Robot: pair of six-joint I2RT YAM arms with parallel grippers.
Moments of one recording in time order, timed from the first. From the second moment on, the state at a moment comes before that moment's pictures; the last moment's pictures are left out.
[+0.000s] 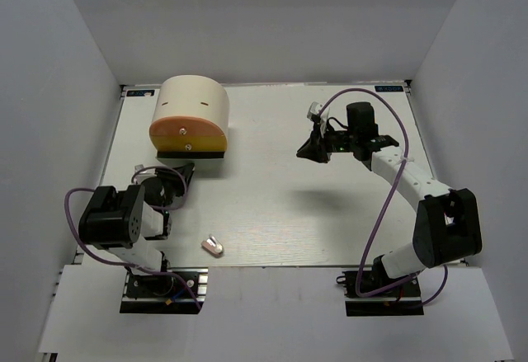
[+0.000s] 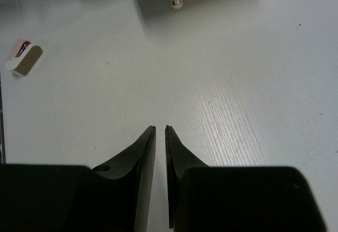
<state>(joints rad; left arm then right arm) 0.03 1.62 0.15 1.21 0.17 -1.35 0.31 1.47 1.03 -0.20 -0.92 -0.43</state>
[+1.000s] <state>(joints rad) 0.03 0.84 0.29 0.21 0.18 -0.95 0.83 1.50 1.04 -0.44 -0.80 -0.63</state>
